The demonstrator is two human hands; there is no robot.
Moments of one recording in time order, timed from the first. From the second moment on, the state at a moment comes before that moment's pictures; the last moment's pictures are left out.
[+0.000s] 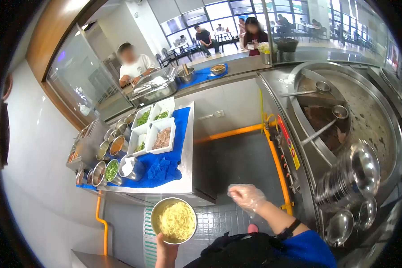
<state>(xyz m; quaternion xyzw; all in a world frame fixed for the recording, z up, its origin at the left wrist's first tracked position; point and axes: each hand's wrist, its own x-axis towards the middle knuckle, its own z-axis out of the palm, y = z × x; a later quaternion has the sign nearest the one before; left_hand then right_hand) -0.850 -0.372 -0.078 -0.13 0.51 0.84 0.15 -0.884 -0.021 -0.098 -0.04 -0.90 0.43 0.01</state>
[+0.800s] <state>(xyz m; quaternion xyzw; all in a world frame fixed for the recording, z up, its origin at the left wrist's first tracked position) -1.139 -0.415 -0.084 -0.13 0.48 0.86 0.10 -1.233 -0.047 -0.097 -0.18 -0.63 0.75 0.00</state>
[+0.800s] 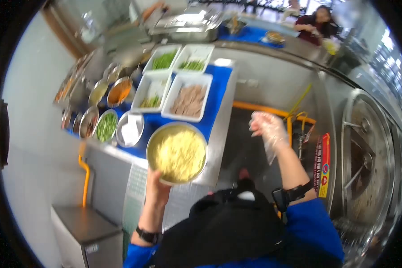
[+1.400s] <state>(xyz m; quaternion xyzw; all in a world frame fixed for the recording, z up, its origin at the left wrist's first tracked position) -1.209 -0.264 -0.061 -0.20 0.38 0.89 0.17 -1.340 0.050 -0.144 -0.16 -0.64 0.75 -0.10</state>
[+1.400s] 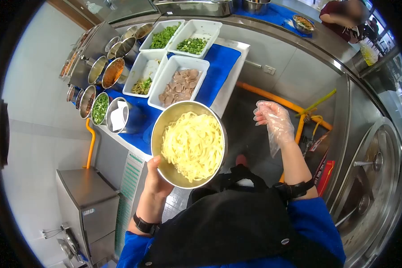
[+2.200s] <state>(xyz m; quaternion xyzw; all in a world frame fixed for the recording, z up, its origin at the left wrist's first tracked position) -1.271 -0.248 -0.069 -0.17 0.45 0.86 0.18 -1.398 0.104 -0.118 -0.17 -0.69 0.70 0.00</state>
